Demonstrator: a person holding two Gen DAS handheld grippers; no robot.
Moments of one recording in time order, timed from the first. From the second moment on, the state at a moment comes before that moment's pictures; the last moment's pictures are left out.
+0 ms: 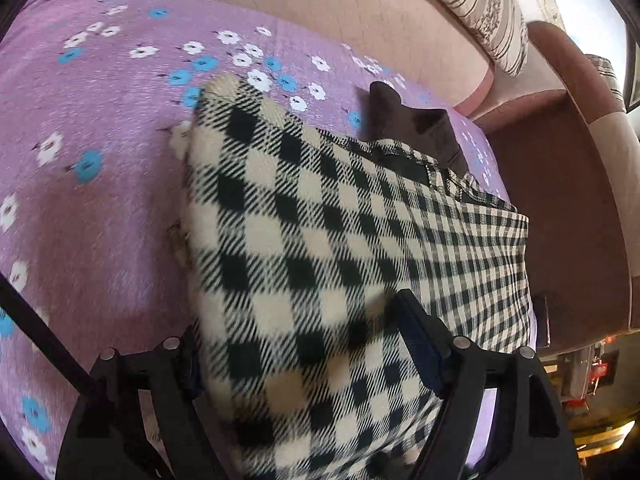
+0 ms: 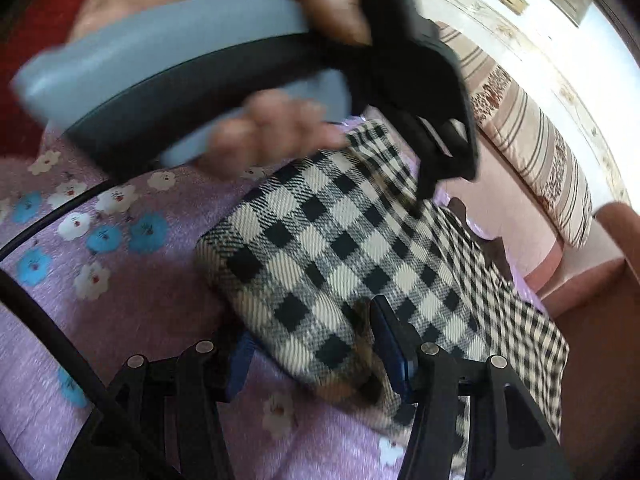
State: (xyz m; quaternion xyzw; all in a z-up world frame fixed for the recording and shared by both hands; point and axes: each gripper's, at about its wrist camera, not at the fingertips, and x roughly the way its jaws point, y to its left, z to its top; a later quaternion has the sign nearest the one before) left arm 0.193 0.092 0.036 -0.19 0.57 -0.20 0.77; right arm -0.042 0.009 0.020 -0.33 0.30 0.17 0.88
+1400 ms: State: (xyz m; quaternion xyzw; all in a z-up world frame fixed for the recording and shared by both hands) left arm 0.145 -0.128 0.193 -0.07 0.47 -0.22 0.85; right arm -0.045 -0.372 0.125 0.02 0.31 -0.04 0.95
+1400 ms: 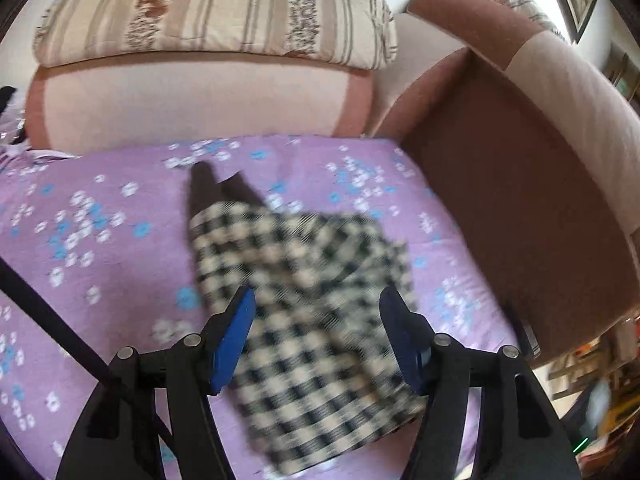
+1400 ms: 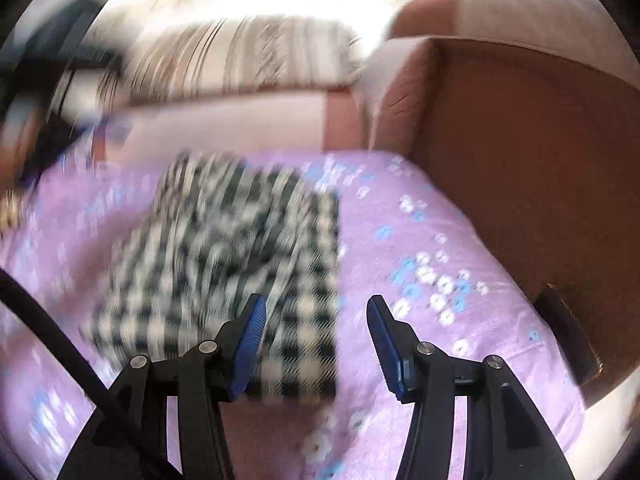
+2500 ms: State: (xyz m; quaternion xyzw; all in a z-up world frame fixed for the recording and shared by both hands) left arm 0.107 -0.126 0.086 -0.09 0.49 -0.21 0.84; right arm 0.063 -0.478 0.057 0.29 0.39 0.01 0.87
